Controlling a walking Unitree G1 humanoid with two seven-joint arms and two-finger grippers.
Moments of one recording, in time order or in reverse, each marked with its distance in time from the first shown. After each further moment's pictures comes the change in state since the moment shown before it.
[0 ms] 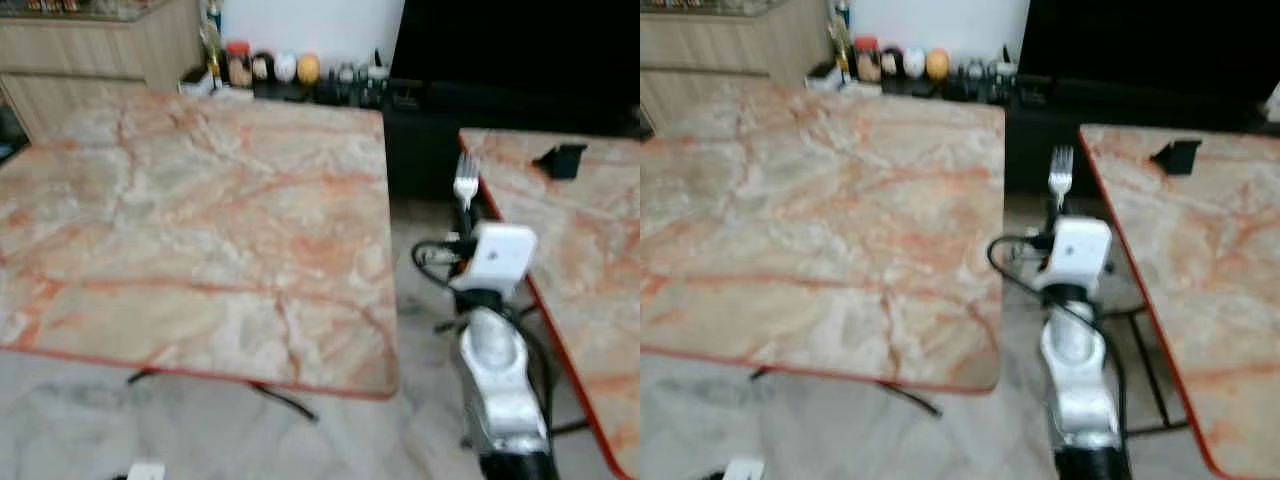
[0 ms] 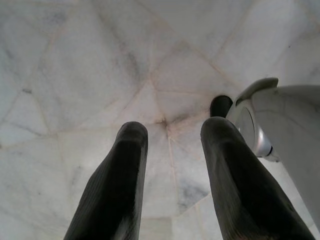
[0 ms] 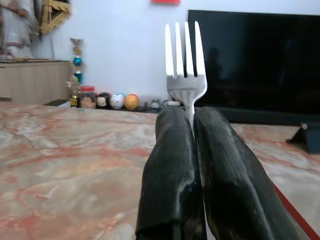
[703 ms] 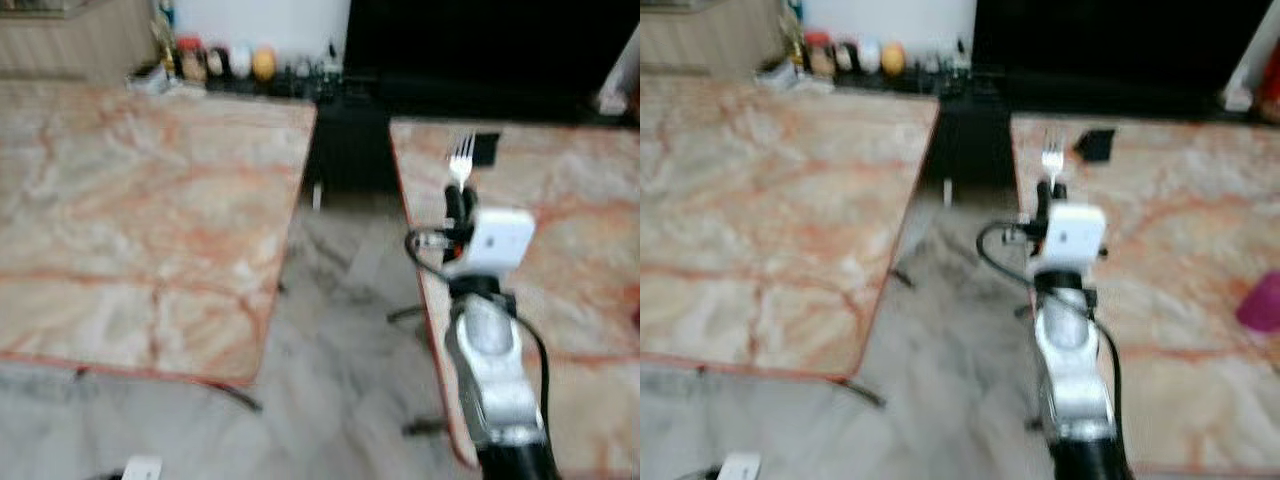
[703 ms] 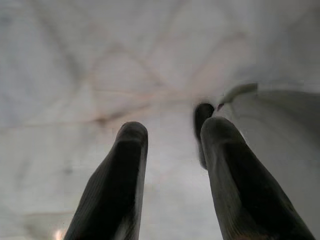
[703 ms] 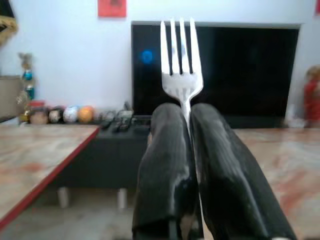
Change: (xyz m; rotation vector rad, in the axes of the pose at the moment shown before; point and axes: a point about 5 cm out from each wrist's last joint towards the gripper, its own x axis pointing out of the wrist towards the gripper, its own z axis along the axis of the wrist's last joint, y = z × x) left arm 0.001 -0.008 0.004 -0.013 -0.013 -0.027; right arm 0.006 -0.020 0.014 -0.016 -0.059 -0.075
